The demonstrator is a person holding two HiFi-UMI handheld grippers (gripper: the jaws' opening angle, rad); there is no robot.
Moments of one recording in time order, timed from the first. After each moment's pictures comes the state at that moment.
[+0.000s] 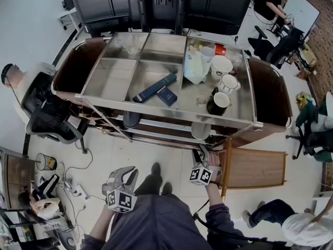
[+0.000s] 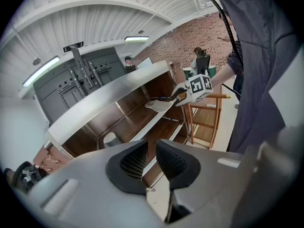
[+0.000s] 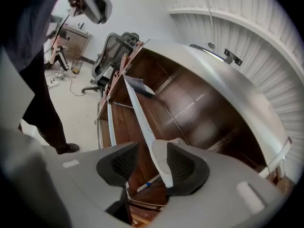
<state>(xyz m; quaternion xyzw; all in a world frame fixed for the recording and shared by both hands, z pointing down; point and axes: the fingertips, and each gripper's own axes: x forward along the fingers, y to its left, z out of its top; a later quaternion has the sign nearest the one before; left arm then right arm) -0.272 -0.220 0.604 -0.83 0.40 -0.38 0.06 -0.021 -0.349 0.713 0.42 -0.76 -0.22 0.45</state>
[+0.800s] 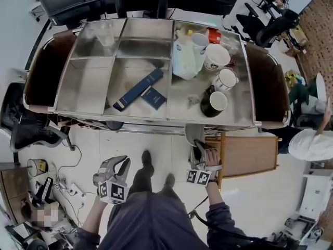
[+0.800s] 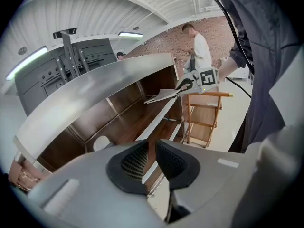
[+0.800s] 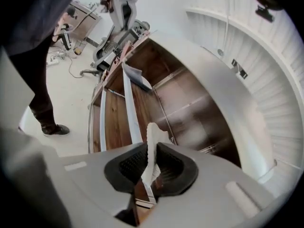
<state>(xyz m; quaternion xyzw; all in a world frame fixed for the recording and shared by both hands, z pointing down) -0.273 -0.318 0.625 -0.86 0.34 -0.39 0.04 -0.006 -0.376 0.674 0.43 -0.70 -0.28 0.49</state>
